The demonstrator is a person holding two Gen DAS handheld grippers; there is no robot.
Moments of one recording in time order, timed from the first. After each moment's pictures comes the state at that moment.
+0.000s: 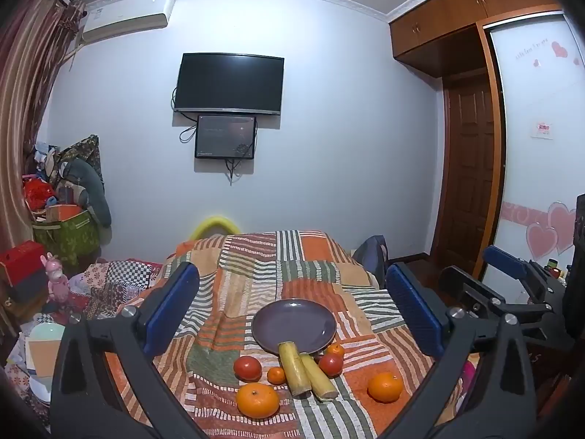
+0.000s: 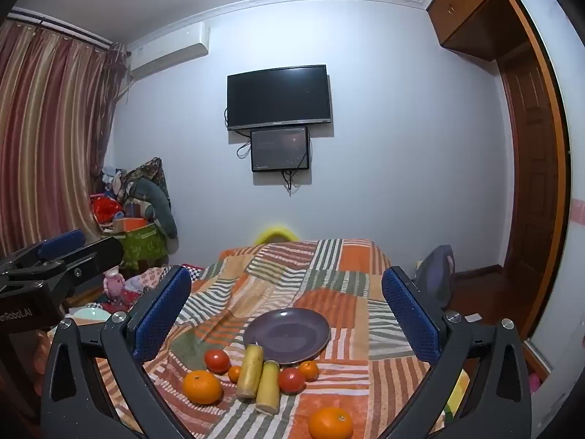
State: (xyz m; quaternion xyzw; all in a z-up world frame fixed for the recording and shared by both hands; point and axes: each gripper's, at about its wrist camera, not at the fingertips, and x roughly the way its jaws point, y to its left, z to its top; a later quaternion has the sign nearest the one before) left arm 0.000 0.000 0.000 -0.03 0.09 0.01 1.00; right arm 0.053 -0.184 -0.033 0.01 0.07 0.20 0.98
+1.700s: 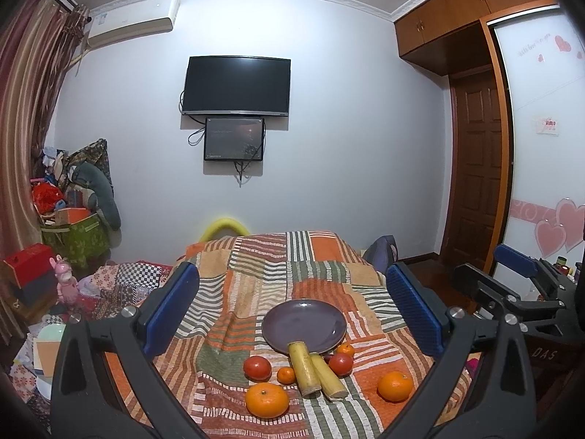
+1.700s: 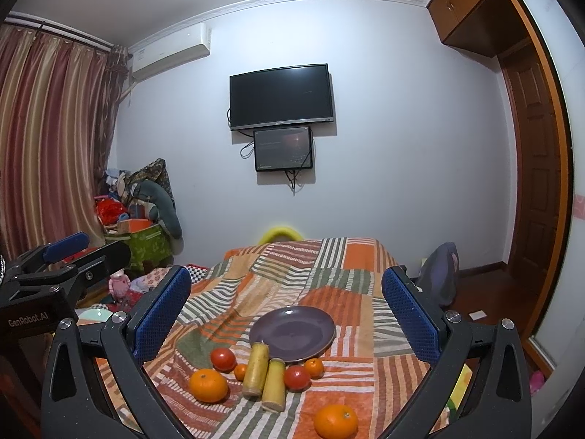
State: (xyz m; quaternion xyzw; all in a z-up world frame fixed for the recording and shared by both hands) left arm 0.000 0.000 -0.010 -0.02 0.08 0.02 1.00; right arm 0.048 -0.184 -0.035 0.01 0.07 0.21 0.98
